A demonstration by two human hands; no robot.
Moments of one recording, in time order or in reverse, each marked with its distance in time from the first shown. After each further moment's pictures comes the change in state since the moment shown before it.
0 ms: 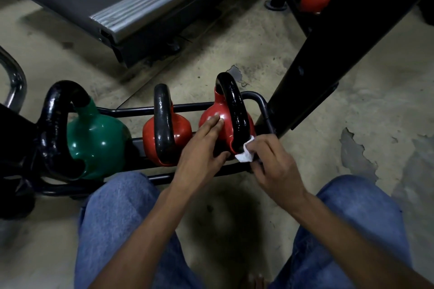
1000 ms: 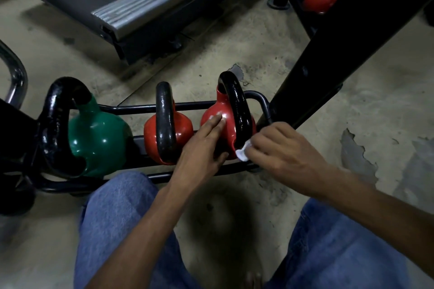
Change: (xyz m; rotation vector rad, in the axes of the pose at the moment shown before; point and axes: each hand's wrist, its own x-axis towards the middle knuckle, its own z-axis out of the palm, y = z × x) left_hand 0.001 -0.011 0.002 0.038 0.013 0.078; right_hand 0.046 0.008 -0.052 -0.482 -0.393 -0.508
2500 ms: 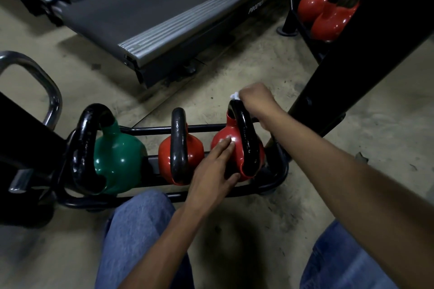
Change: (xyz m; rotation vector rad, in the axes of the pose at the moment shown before) left_hand 0.001 0.010 0.001 -0.030 0.020 -0.097; right_hand 0.163 0.087 0.040 1.220 -0.023 1.283
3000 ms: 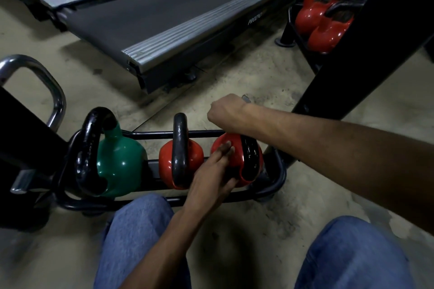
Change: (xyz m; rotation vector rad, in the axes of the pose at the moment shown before) left_hand 0.001 -0.006 -0.002 -0.082 0.003 0.064; right_hand -0.024 -0.047 0.041 -1.817 -0.376 -0.728
